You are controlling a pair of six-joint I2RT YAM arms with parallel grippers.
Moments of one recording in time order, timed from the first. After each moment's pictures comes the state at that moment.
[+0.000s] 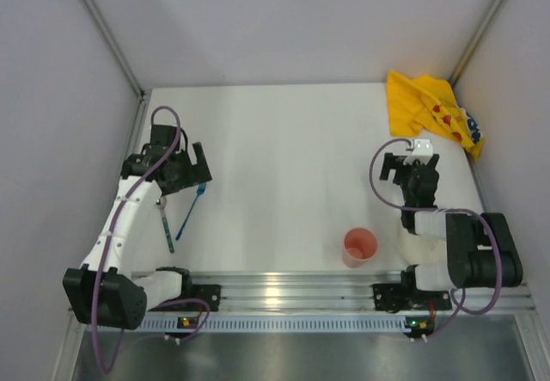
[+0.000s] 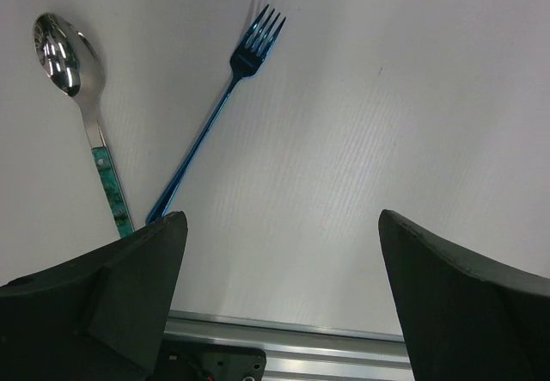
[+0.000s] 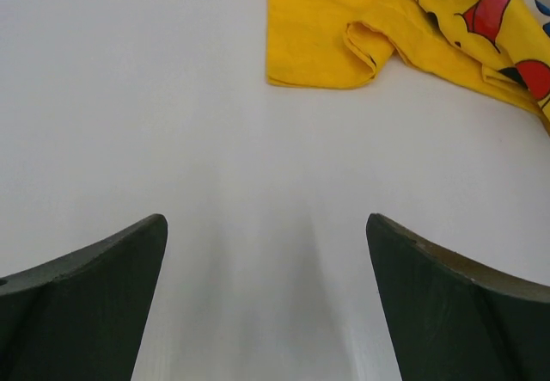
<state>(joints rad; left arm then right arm) -0.11 1.16 1.11 -0.93 -0.08 -0.41 0.00 1.43 0.25 1.03 0.08 -0.03</state>
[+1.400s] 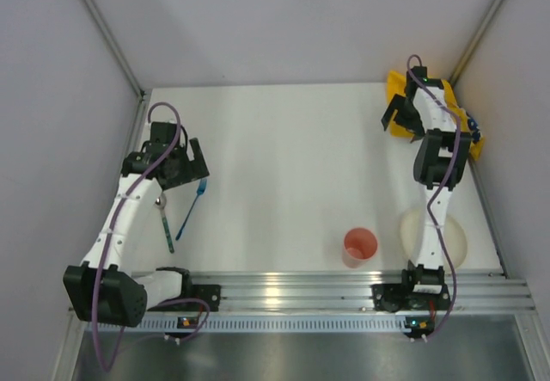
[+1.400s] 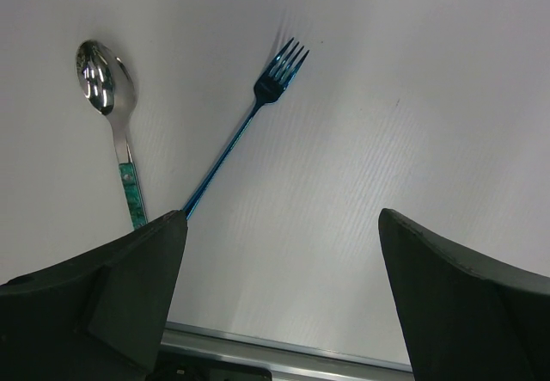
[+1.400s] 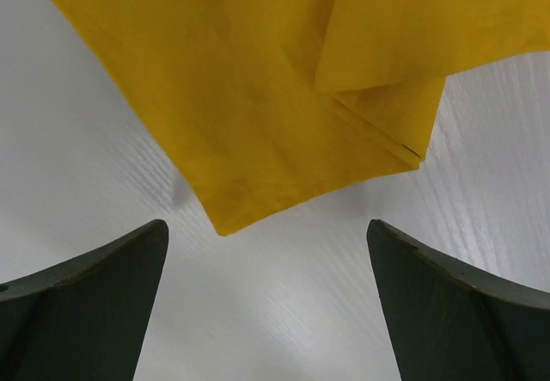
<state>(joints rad) -0.11 1.18 1.13 -0.90 -0.15 -0.41 -0.09 2.46 2.27 -1.04 0.11 0.43</state>
